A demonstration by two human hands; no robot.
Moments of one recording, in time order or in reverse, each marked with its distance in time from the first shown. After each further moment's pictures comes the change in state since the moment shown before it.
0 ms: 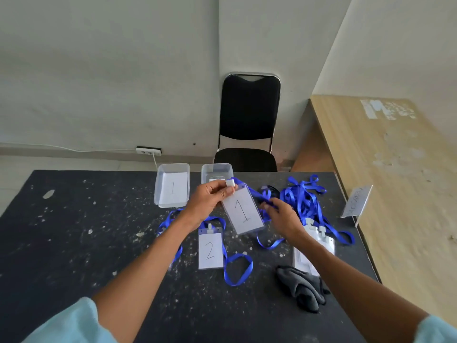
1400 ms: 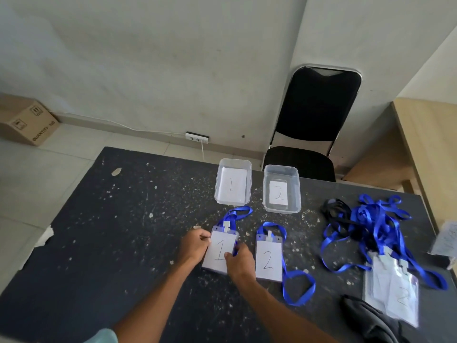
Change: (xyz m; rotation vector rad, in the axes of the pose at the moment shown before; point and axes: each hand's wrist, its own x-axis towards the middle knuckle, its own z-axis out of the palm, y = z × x) left_hand -0.061 -0.148 -0.159 0.481 0.448 -0.477; right_hand -0.046 -0.059 0.273 -0.081 -0.250 0.359
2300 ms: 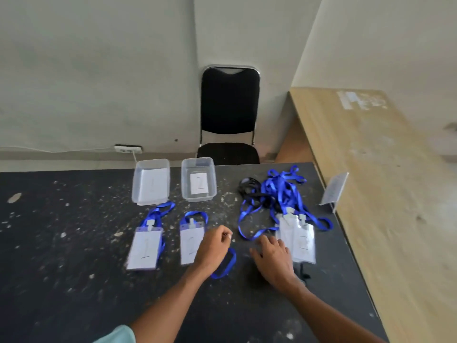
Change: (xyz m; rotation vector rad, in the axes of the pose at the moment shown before) left_hand -0.112 0.118 0.186 0.106 -0.177 0.487; right_hand -0.022 0.184 -0.215 -0.559 0.408 -0.261
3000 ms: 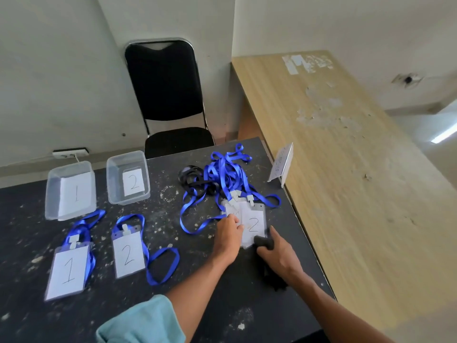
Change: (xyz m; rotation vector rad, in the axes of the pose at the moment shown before) left_hand 0.018 0.108 0.172 0.108 -0.118 -0.022; right_hand -0.019 0.162 -0.035 0.519 -0.173 0.392
